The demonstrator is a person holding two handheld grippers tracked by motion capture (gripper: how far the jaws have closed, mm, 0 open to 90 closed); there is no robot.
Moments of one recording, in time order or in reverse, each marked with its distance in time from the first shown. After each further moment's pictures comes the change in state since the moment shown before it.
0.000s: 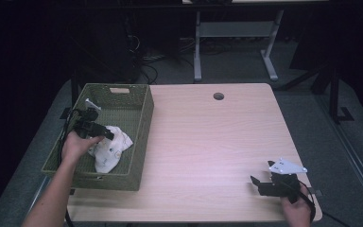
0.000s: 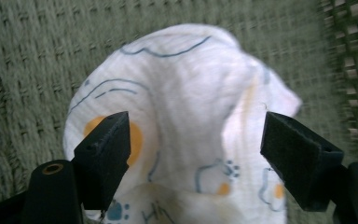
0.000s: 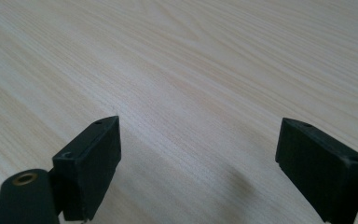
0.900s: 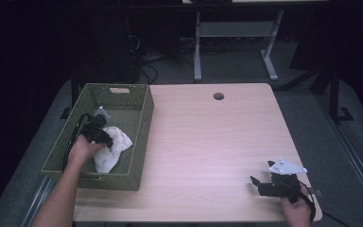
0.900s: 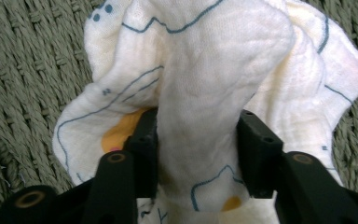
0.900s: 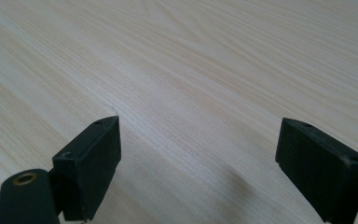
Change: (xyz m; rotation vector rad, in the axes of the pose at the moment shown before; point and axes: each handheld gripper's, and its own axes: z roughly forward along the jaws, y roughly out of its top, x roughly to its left) left arm -0.011 -0.003 0.028 0.137 0.109 0.091; right arm 0.002 0.001 -0.001 0.003 0.004 0.002
